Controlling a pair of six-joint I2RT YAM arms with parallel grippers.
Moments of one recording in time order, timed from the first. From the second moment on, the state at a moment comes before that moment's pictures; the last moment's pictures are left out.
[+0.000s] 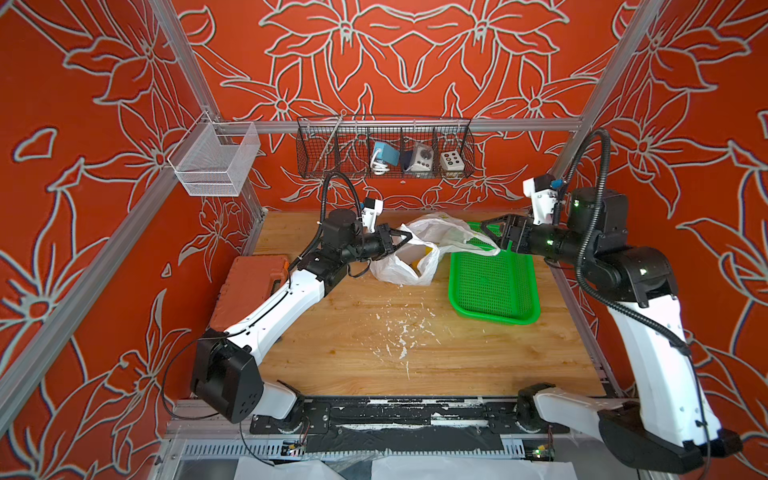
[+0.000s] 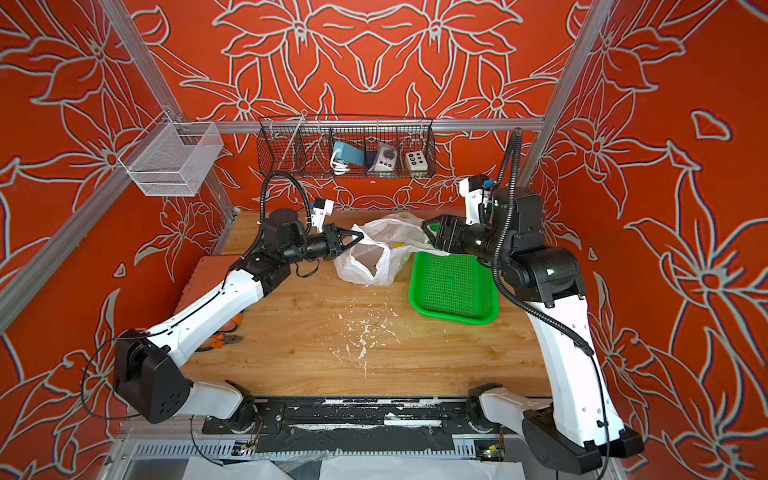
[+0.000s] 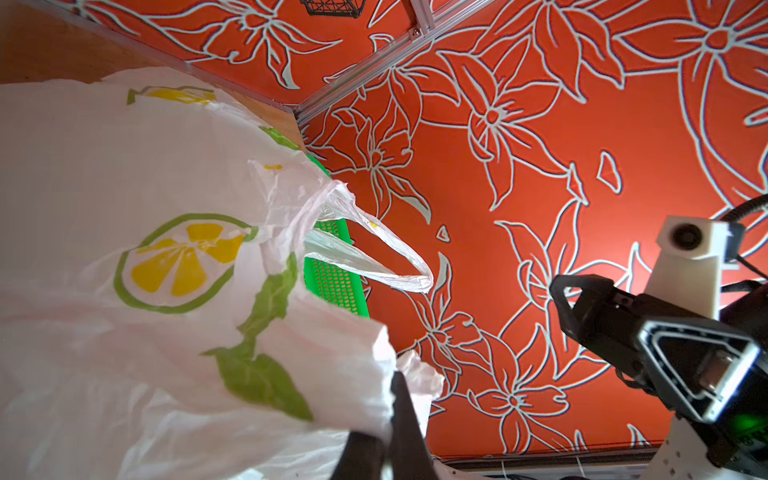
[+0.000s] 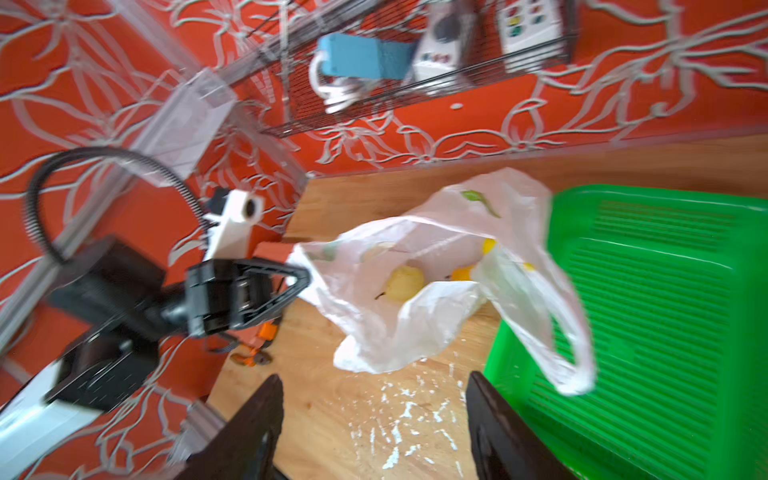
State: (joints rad) left arm -0.43 1.42 1.21 0.03 0.65 -0.95; right arm 0.31 1.22 1.76 -1.02 -0.42 0.38
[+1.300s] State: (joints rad) left arm -0.31 1.25 1.27 0.07 0.44 -0.81; right arm 0.51 1.58 2.17 -1.02 -0.48 0.33
